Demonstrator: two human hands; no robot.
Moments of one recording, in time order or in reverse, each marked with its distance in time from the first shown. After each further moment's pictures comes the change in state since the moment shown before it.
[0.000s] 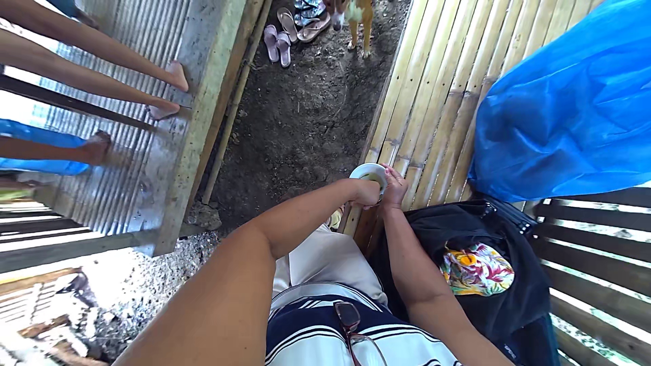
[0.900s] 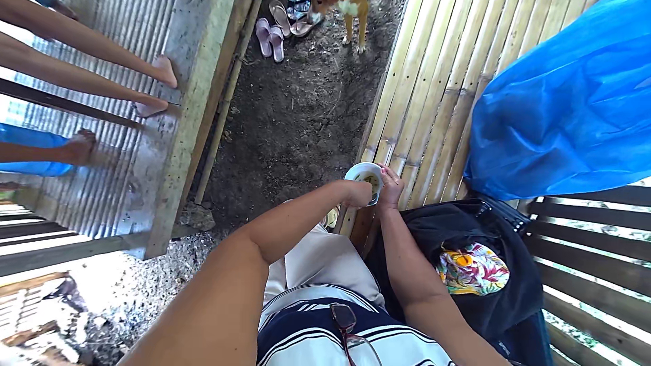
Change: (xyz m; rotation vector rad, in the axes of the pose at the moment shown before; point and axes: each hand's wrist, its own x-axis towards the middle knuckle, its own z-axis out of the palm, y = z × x) left_hand 0.000 -0.010 0.003 0.081 0.018 0.045; right_hand -0.001 0.000 0.001 0.043 0.005 0.026
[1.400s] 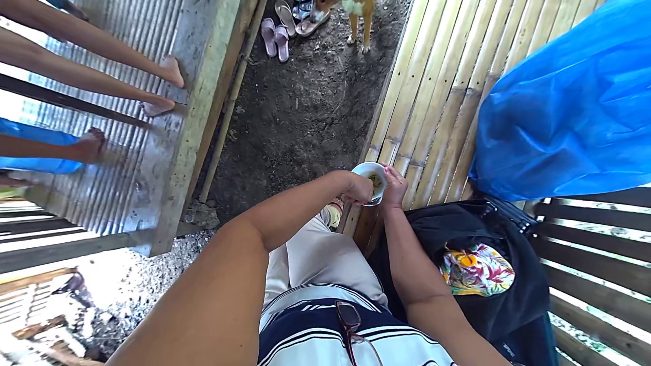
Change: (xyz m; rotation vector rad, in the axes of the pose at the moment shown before) left_hand -0.003 -0.006 -0.019 0.014 -0.144 -0.018; right_hand 0.002 0.000 0.000 -0.024 -0.009 -0.011
